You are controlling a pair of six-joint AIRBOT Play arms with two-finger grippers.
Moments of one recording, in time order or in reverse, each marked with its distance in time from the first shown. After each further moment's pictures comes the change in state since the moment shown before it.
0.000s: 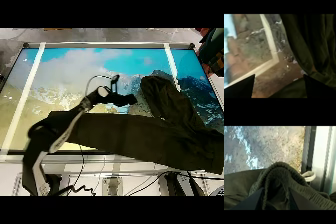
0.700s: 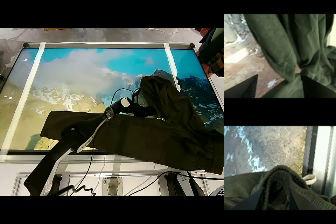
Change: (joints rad) left arm -0.181 -0.299 0.305 -0.116 0.002 -0.095; right arm 0.000 0.000 0.000 0.000 -0.017 -0.003
